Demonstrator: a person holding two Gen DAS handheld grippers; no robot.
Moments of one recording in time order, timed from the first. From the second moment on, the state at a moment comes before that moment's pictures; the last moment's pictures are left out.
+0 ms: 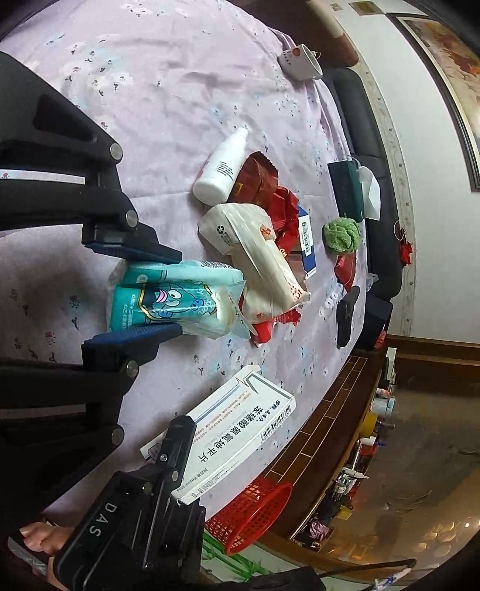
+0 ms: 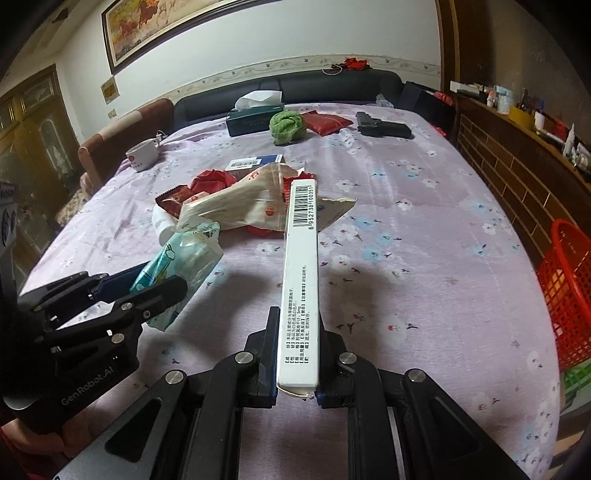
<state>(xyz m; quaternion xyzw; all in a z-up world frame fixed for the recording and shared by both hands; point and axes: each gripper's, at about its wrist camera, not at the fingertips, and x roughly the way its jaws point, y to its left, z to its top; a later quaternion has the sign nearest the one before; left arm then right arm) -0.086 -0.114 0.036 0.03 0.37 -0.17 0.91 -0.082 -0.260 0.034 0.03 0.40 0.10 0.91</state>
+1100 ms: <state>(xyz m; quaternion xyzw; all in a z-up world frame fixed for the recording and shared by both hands) -0.088 -0.122 0.048 0.05 0.35 -0.17 0.92 -0.089 -0.276 0.052 0.01 0.37 0.06 0.93</state>
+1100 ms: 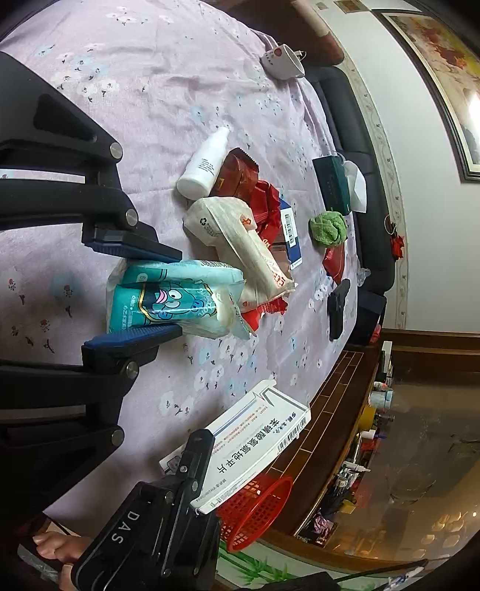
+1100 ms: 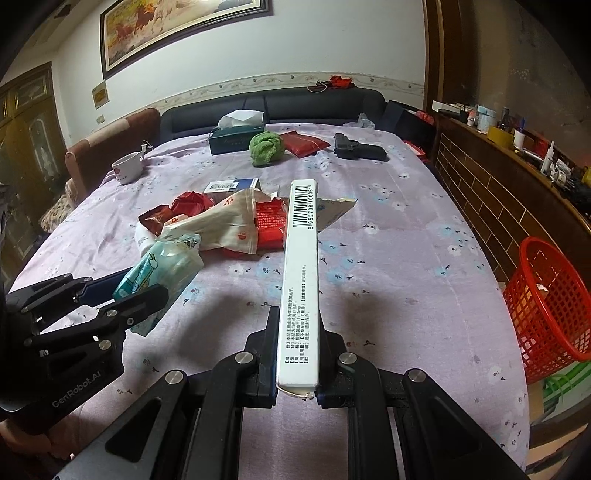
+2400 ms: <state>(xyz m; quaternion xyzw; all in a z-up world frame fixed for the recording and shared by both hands) -0.093 -0.137 0.051 0.06 0.35 -0.18 0.91 -0.094 -0.288 0.053 0.02 0.37 0.05 0.93</state>
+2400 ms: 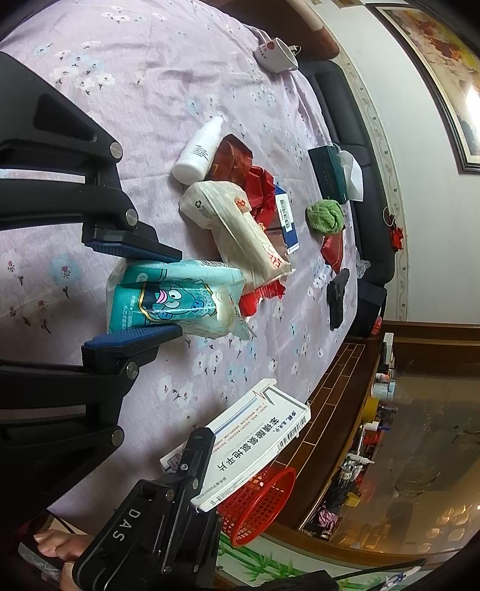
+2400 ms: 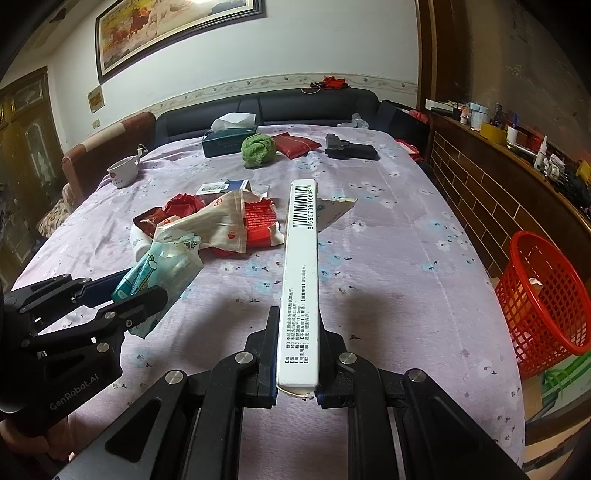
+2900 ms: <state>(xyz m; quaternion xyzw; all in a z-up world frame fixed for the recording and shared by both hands) -0.083 -0.205 0.083 0.06 0.36 -0.27 0.89 -0.111 -0.381 0.077 0.09 0.34 -0.01 0.94</state>
